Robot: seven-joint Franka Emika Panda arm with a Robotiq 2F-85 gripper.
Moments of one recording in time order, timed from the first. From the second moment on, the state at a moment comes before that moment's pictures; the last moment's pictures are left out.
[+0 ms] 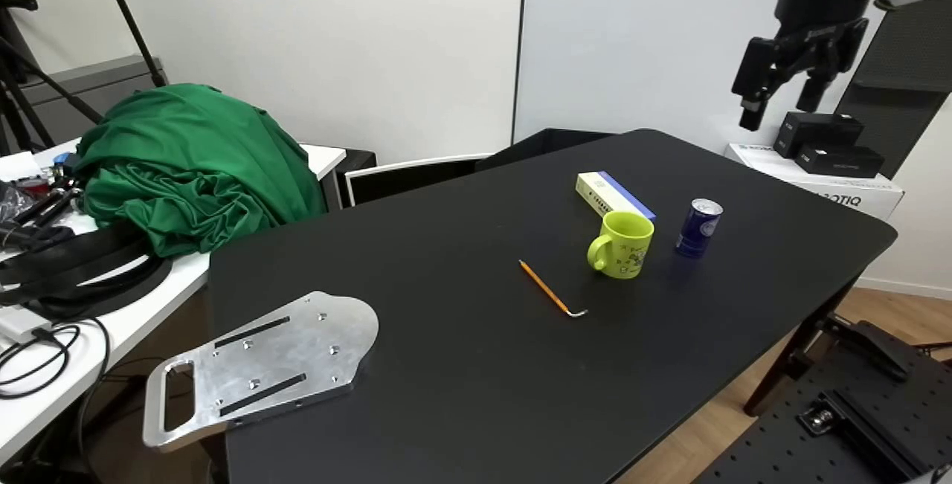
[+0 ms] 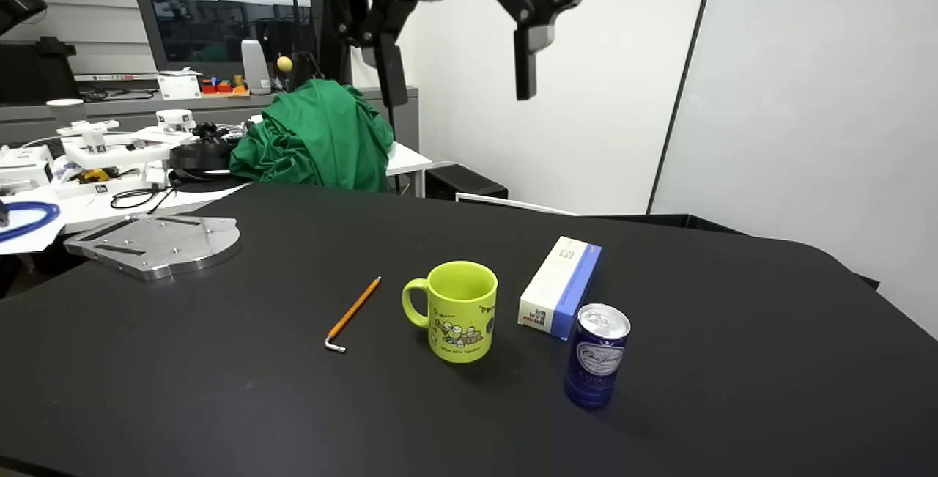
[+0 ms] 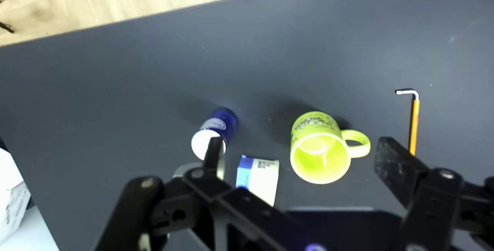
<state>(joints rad) -0.24 -0.59 -0.16 -2.65 -0.26 2.11 -0.05</state>
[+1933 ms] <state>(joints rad) -0.03 0.21 -0.01 -2.43 -0.09 2.52 0.20</state>
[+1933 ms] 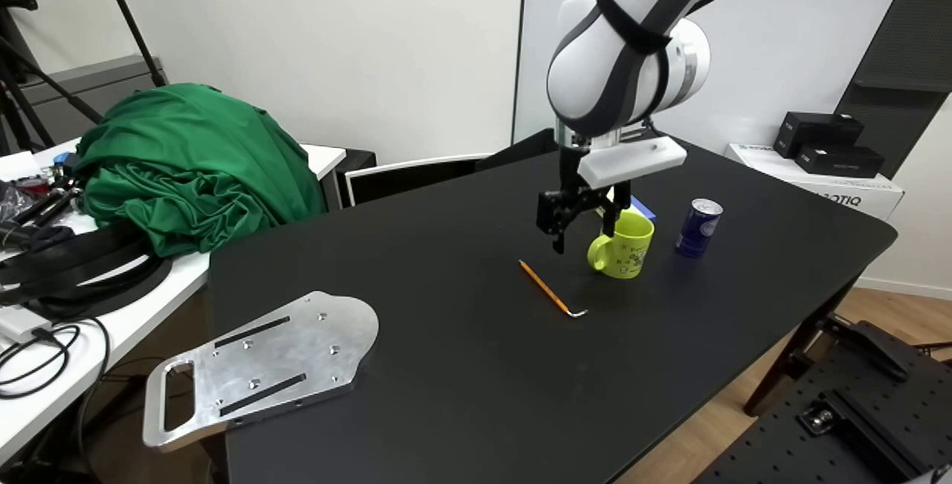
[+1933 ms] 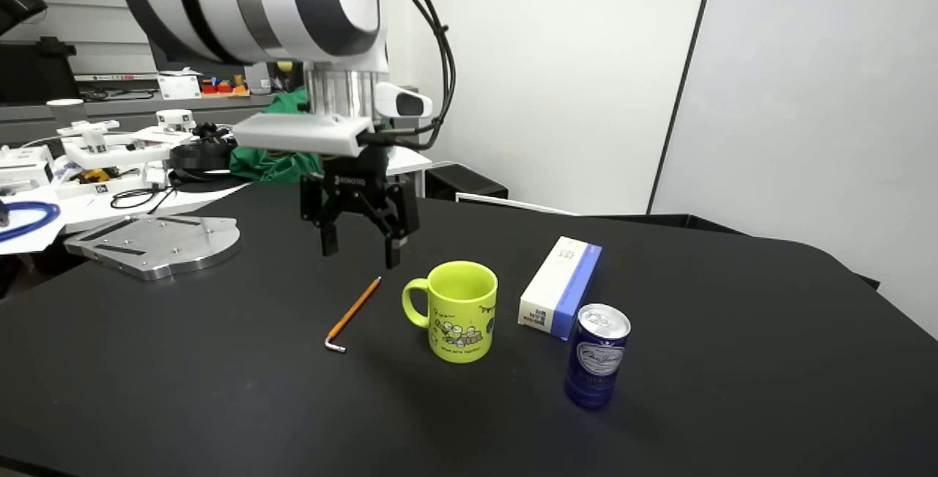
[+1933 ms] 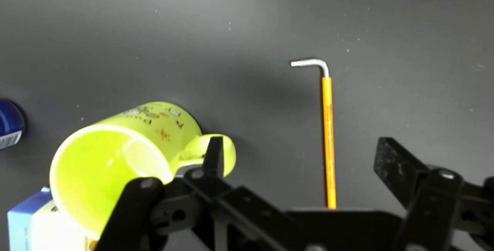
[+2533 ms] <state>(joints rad) 0.03 0.39 -0.03 -2.42 -0.07 2.63 0.23</state>
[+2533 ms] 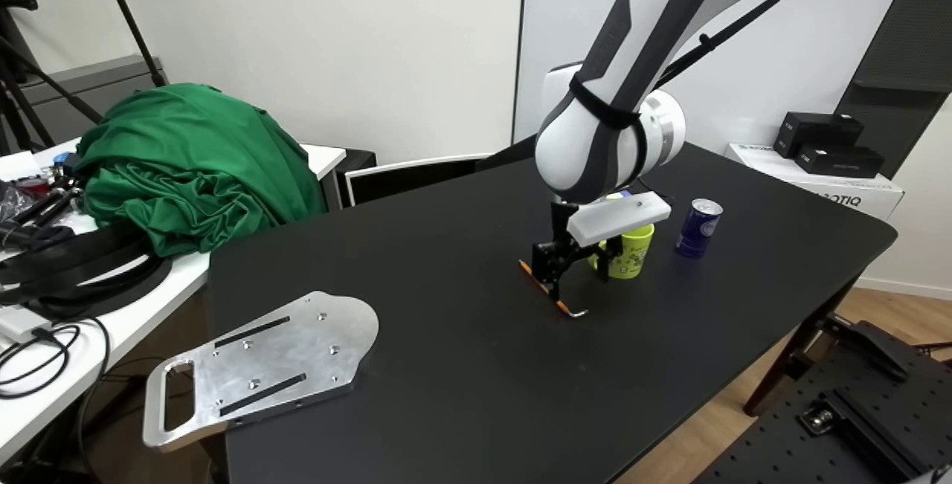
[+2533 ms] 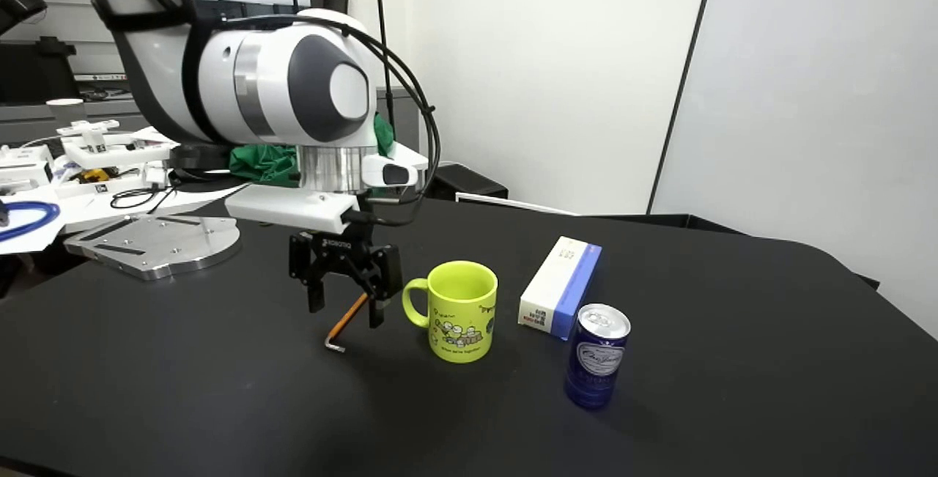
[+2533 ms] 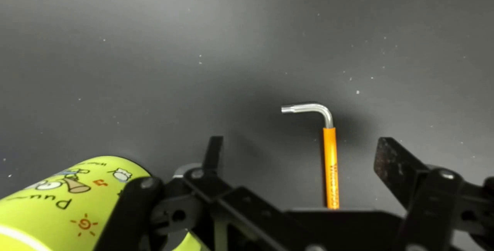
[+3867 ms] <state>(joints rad) 0.17 0.50 -0.13 -2.49 0.02 3.05 0.20</state>
